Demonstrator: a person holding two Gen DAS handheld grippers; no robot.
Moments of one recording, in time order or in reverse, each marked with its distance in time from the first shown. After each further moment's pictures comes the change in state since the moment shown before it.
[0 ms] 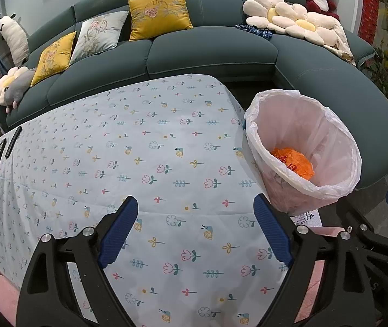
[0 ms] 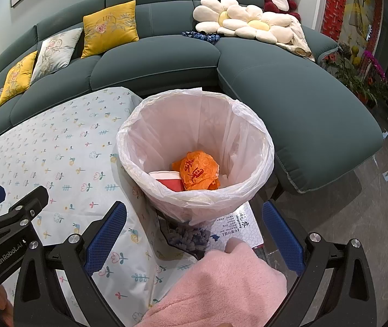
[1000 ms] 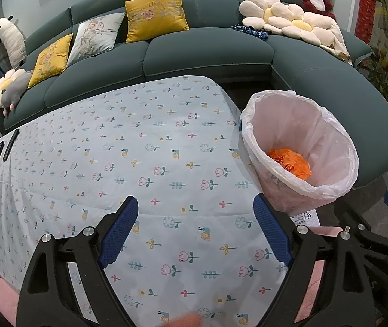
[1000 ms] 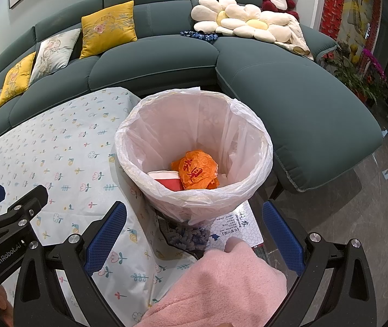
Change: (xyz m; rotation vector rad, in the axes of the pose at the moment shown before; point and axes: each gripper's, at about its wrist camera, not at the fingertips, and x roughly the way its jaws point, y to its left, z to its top) left arm -0.001 -0.001 0.002 0.013 -0.006 -0.019; right arm 0.002 -0.002 -0.002 0.009 0.003 -0.003
